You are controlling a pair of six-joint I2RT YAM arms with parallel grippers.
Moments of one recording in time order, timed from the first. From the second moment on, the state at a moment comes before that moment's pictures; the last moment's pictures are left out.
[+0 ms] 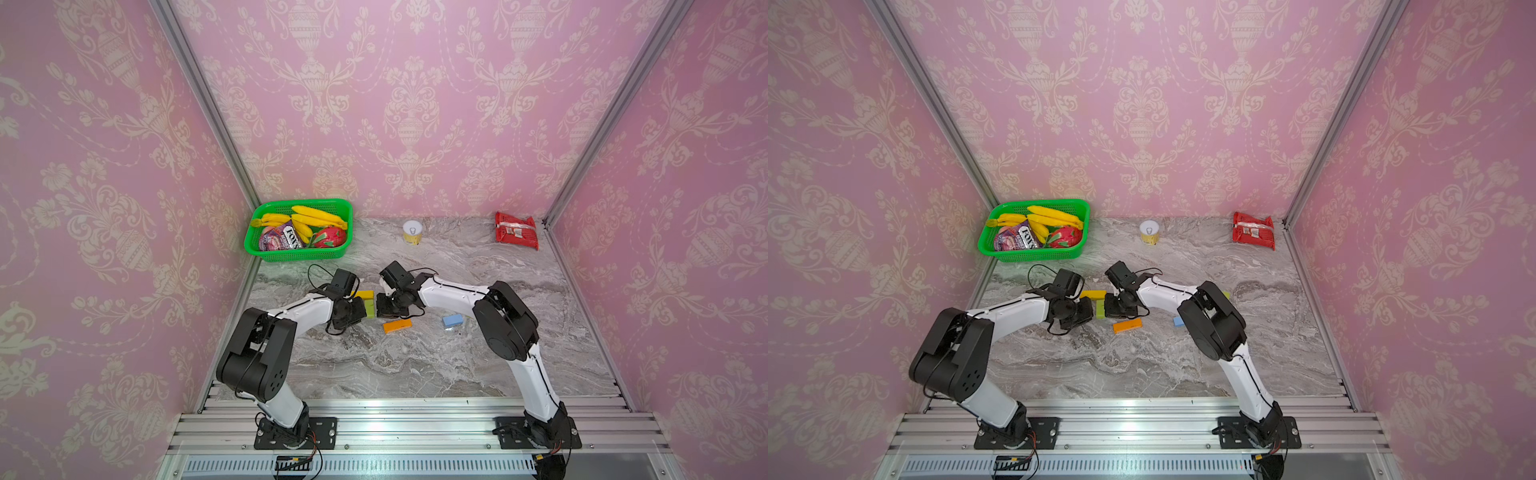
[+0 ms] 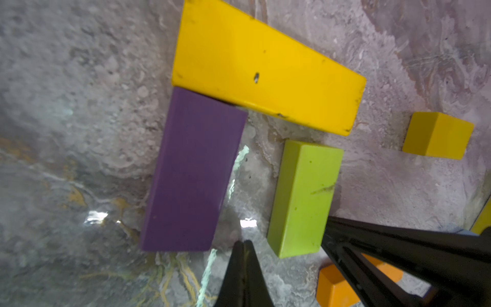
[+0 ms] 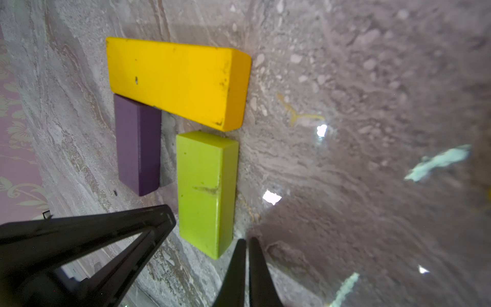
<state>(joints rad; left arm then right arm) -0.32 1.63 0.85 -0.39 0.17 -0.69 0.82 2.21 1.60 -0.47 -0.31 0.69</state>
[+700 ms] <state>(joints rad) -0.32 1.67 0.86 -0.35 0.19 -0.69 0.84 2.22 1.61 -0.48 -0.32 0.71</state>
